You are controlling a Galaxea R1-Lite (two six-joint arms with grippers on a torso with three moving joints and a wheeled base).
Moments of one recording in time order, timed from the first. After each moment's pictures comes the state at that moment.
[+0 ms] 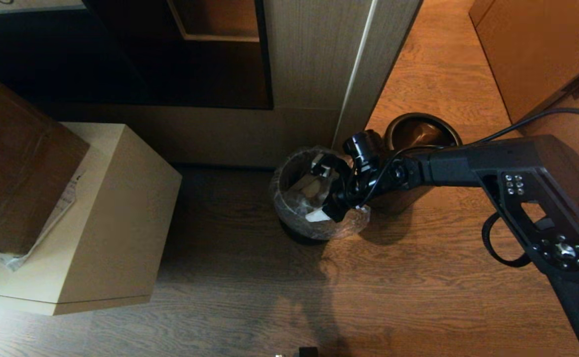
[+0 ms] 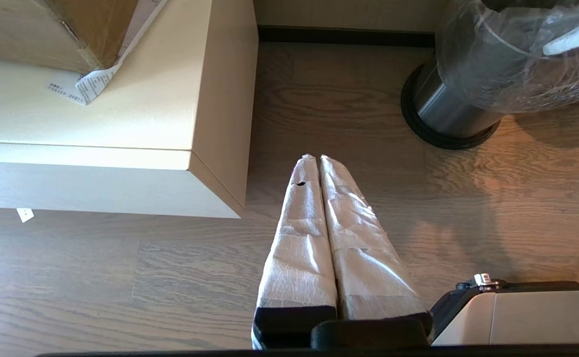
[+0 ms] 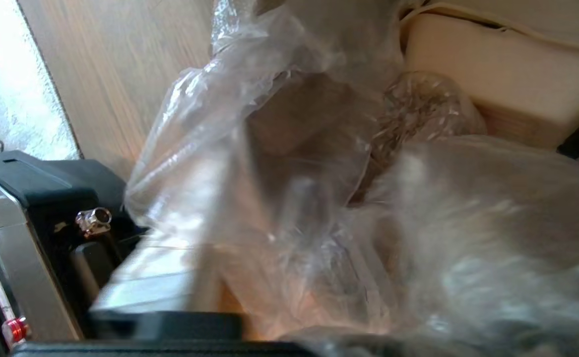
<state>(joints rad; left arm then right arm) 0.00 0.00 0.00 -0.03 0.00 0.00 0.45 2.39 -1.94 0.29 0.41 -0.51</state>
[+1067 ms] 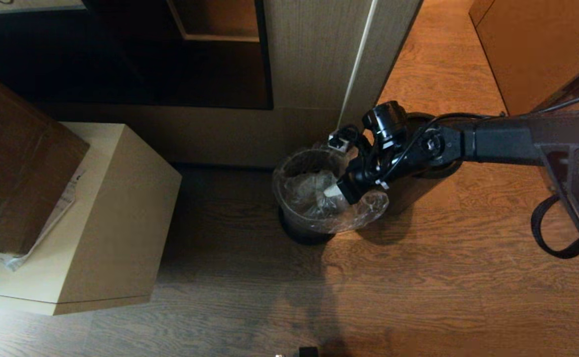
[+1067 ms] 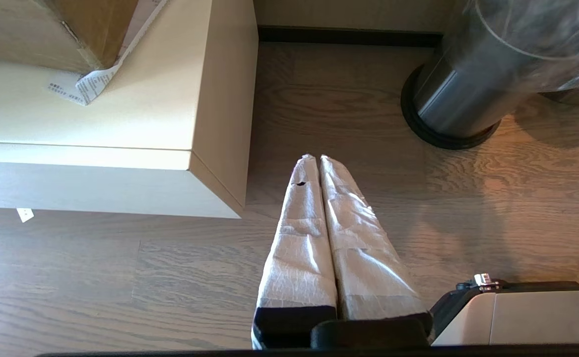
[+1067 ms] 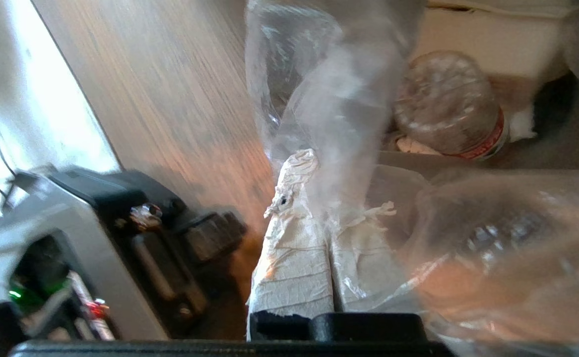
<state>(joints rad) 0.00 0.00 0.00 -0.03 0.00 0.00 0.43 2.23 -1.91 0.41 0.40 -0.37</state>
